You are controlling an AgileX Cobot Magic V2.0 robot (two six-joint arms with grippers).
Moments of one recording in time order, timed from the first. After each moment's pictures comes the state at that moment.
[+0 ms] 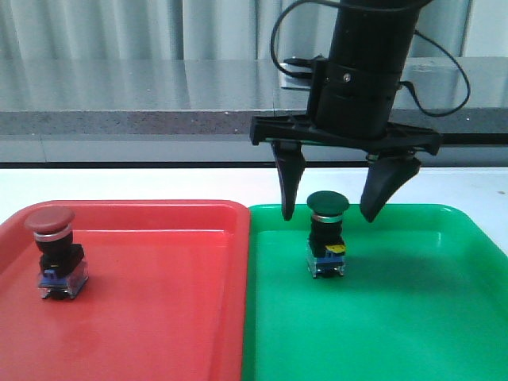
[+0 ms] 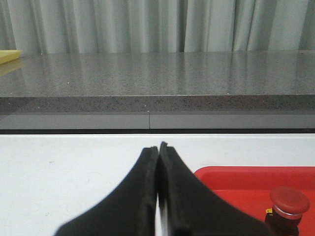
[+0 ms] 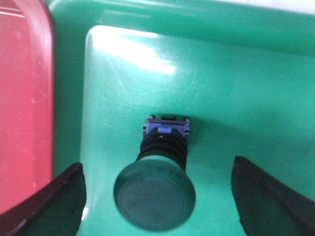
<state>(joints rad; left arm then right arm) 0.02 0.00 0.00 -0.05 0.08 -0.02 0.51 1.88 -1.41 0.09 0.95 0.39</state>
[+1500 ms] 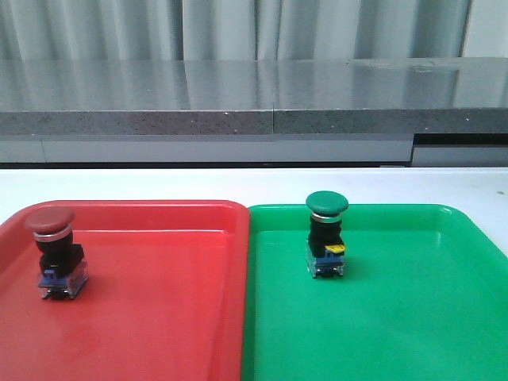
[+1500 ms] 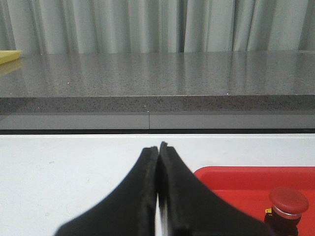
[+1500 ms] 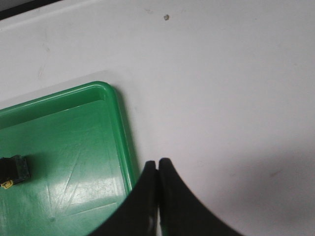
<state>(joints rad) 0.02 0.00 0.00 -0.05 0.08 -0.02 0.08 0.92 -0.86 -0.16 0.87 0.50</state>
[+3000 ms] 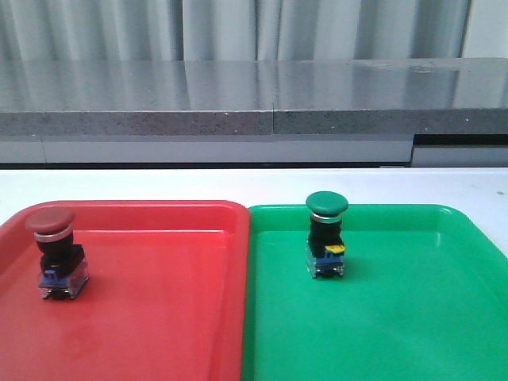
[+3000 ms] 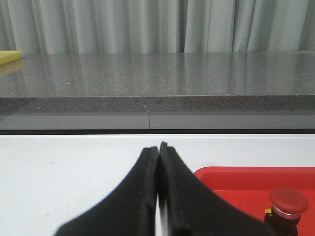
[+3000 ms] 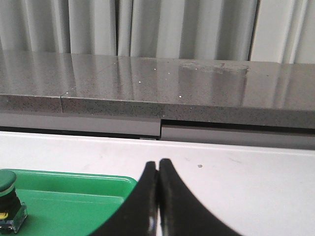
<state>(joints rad) 0.02 0.00 0.00 -0.05 0.08 -0.02 0.05 -0.01 0.03 0.02 0.01 -0.02</state>
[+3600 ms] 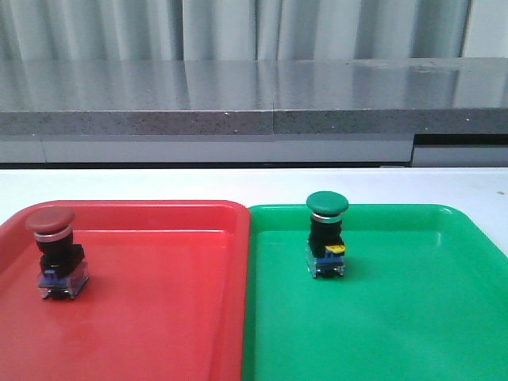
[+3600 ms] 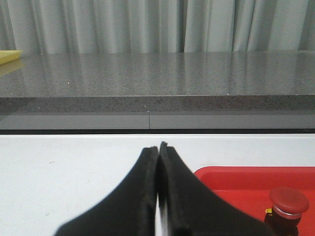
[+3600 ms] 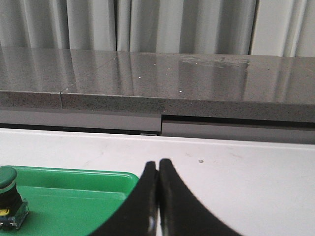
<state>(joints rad) 0.02 0.00 0.00 -0.05 0.08 -0.02 0.05 -0.01 0.03 0.03 0.02 -0.02</state>
